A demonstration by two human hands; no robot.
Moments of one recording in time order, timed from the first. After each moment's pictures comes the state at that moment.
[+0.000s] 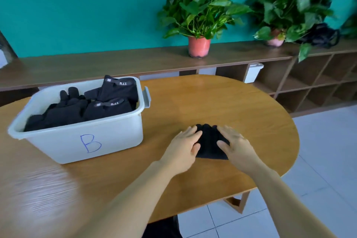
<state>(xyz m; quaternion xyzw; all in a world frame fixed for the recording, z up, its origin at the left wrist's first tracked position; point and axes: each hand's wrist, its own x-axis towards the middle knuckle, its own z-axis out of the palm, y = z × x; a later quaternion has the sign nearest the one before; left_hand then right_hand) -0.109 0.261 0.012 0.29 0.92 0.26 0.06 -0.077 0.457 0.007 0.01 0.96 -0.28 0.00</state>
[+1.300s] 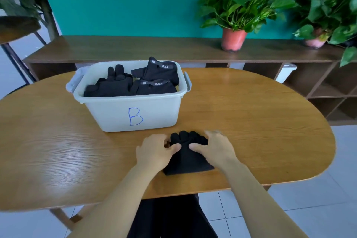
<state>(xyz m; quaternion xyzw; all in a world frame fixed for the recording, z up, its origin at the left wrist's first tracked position) -0.064 0.127 -0.003 -0.05 0.96 0.27 0.06 -0.069 0.306 0.014 0.04 0.96 -0.25 0.08</state>
